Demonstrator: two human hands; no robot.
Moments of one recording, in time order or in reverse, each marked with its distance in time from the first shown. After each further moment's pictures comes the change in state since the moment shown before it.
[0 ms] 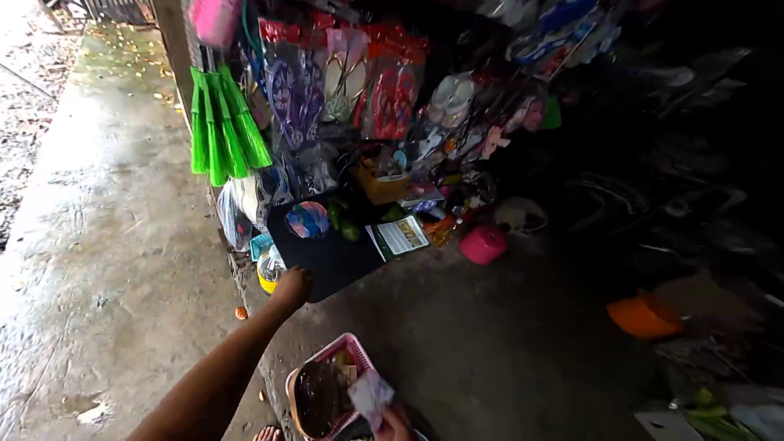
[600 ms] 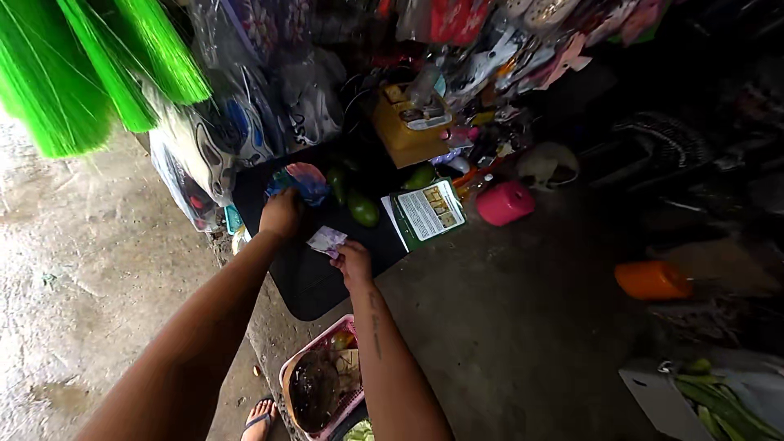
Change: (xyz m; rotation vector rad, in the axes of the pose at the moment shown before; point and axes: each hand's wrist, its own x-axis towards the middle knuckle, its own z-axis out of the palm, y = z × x) left_hand 0.236 -0.076 -0.003 0.003 0.266 0.018; right_hand 0.278 -0.052 0.298 -0.337 -0.090 0.055
